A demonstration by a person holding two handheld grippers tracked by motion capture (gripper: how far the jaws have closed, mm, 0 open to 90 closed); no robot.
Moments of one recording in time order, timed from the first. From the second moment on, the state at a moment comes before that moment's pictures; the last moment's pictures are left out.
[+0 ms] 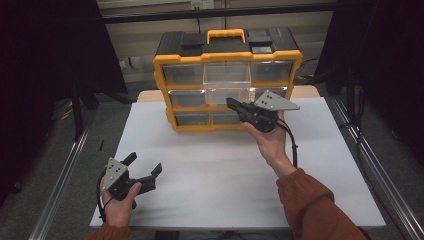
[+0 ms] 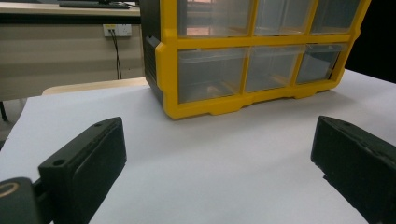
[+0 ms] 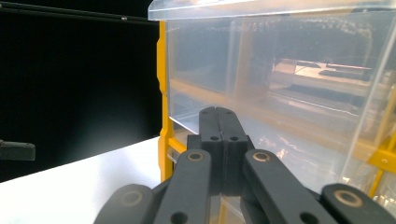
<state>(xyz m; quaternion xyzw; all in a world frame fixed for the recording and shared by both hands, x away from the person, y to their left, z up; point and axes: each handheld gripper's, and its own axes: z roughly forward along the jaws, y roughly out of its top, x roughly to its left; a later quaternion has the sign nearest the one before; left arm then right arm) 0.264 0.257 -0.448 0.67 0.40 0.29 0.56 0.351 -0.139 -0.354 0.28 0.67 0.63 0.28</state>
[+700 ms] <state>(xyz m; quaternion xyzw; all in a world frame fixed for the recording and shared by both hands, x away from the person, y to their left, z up) 0.264 0.257 -0.447 0.67 0.39 0.29 0.56 0.355 -0.138 -0.350 0.28 0.67 0.63 0.29</state>
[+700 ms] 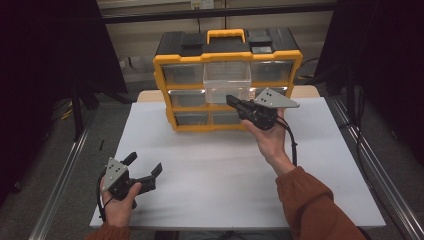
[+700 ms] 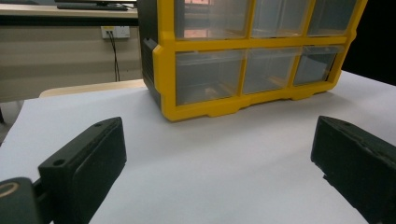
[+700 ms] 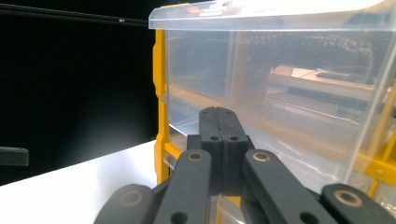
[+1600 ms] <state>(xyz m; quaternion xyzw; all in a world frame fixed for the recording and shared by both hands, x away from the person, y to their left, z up) 0.264 0.256 -0.447 0.67 0.39 0.29 0.56 0.359 -0.128 -0.348 0.28 0.67 0.63 0.29</state>
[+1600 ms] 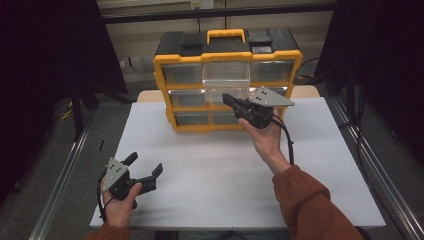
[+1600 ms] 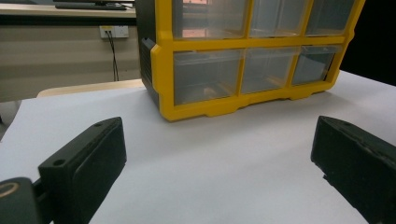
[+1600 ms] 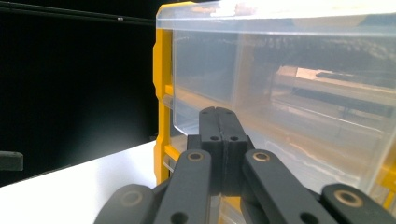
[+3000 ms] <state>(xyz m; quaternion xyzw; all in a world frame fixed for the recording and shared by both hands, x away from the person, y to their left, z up) 0.263 0.257 -0.446 0.67 0.39 0.29 0.56 0.374 -0.129 -0.345 0.29 0.65 0.63 0.30</state>
